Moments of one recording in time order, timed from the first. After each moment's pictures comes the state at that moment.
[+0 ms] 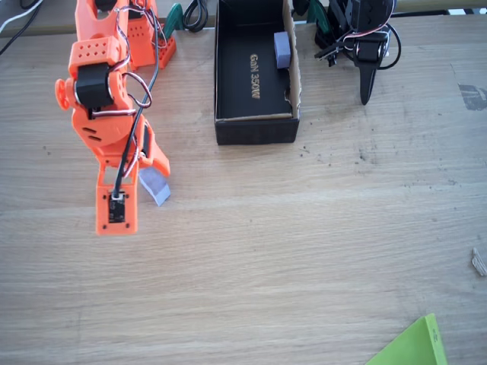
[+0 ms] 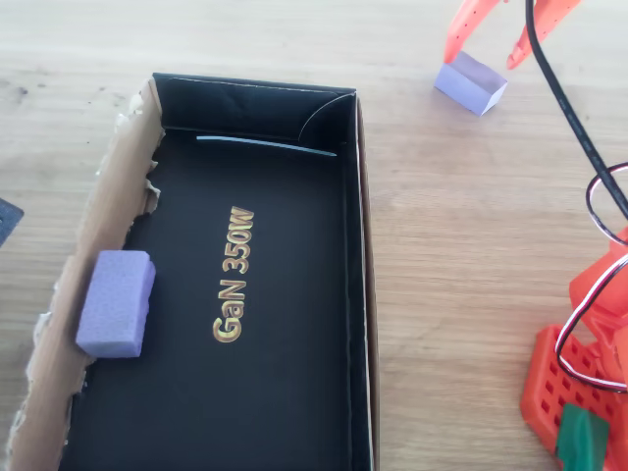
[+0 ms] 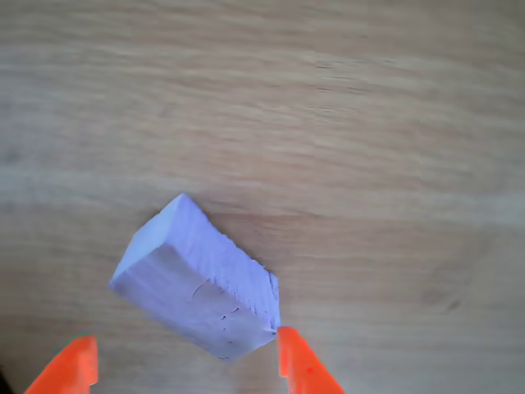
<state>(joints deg) 80.3 49.2 41.1 106.6 89.9</state>
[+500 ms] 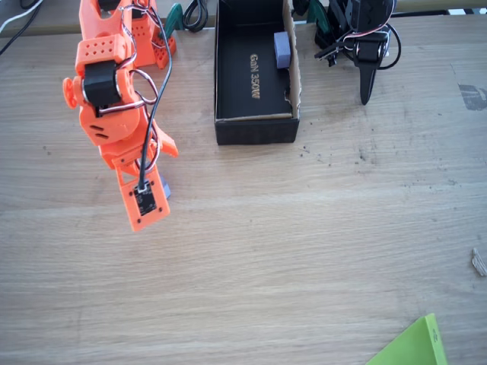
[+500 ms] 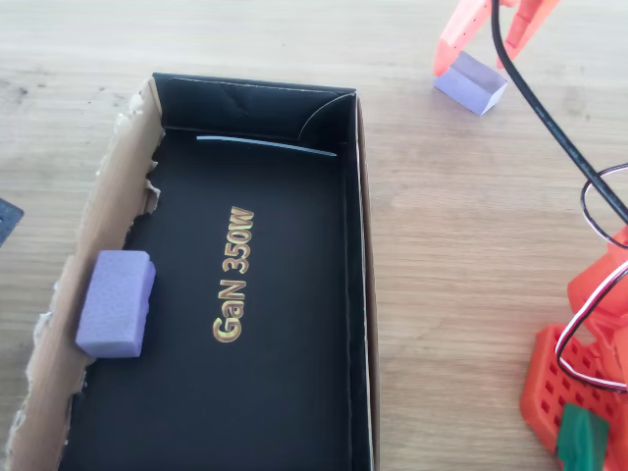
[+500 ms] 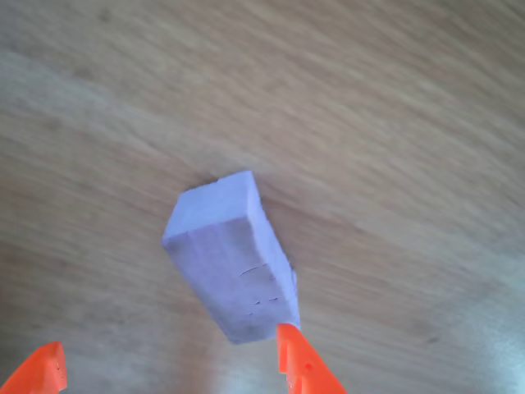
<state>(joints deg) 78.0 49.2 40.9 108.4 105.4</state>
